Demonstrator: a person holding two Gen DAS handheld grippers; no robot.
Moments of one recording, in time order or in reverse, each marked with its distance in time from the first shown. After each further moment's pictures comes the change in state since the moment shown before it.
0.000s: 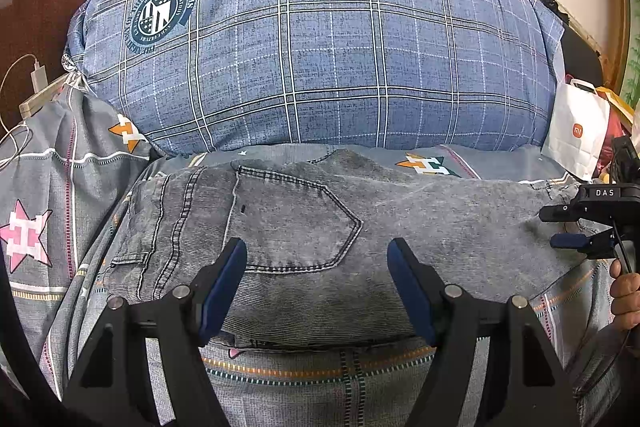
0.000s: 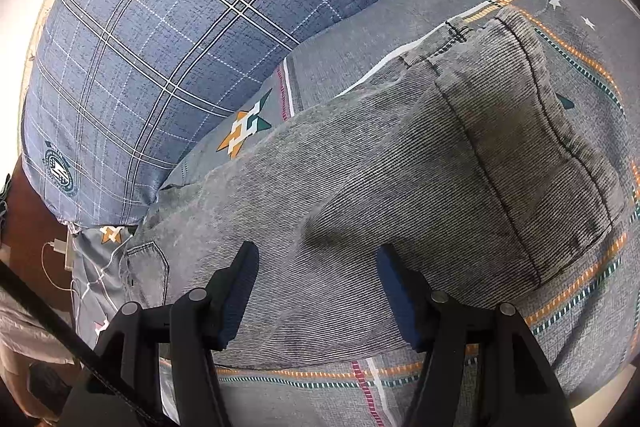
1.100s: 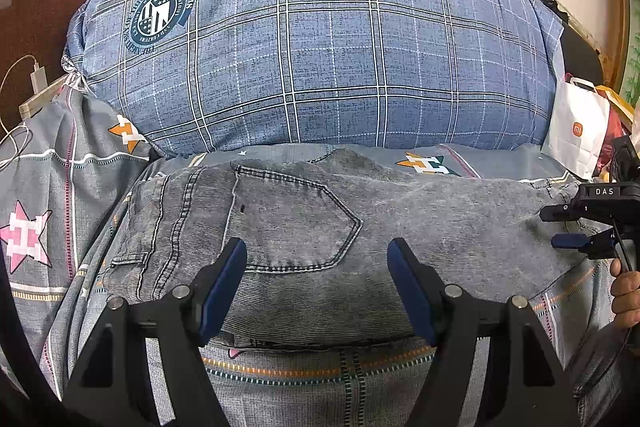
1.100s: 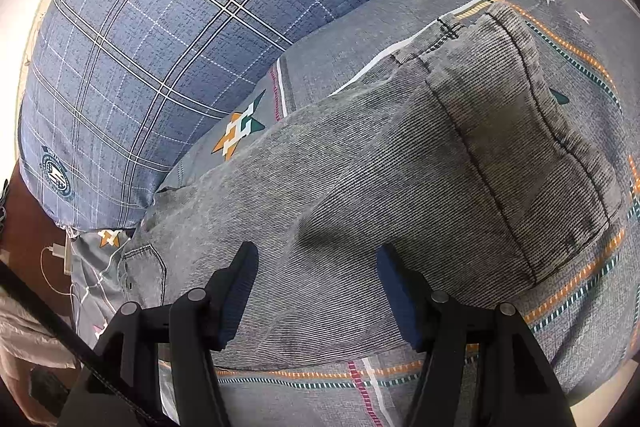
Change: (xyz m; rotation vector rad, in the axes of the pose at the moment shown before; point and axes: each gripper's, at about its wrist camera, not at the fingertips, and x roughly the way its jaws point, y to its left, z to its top) left arm 0.000 0.000 0.000 0.001 0.002 -0.001; right arm -0.003 -0.006 -0.001 0.017 -0.002 -0.007
